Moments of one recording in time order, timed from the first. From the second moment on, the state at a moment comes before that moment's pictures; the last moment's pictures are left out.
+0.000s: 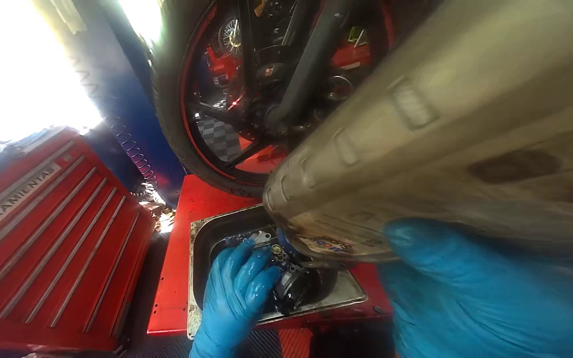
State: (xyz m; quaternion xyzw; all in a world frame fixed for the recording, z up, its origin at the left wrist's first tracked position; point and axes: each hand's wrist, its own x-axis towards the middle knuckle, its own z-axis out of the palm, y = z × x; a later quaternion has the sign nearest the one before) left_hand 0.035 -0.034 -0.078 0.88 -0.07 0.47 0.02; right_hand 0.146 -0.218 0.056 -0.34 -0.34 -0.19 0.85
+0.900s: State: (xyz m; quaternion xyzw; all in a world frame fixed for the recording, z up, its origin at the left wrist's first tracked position) left_hand 0.037 -0.028 -0.083 0.85 0.00 0.53 0.08; right_hand 0.154 -0.226 0.060 -0.34 -0.39 -0.17 0.84
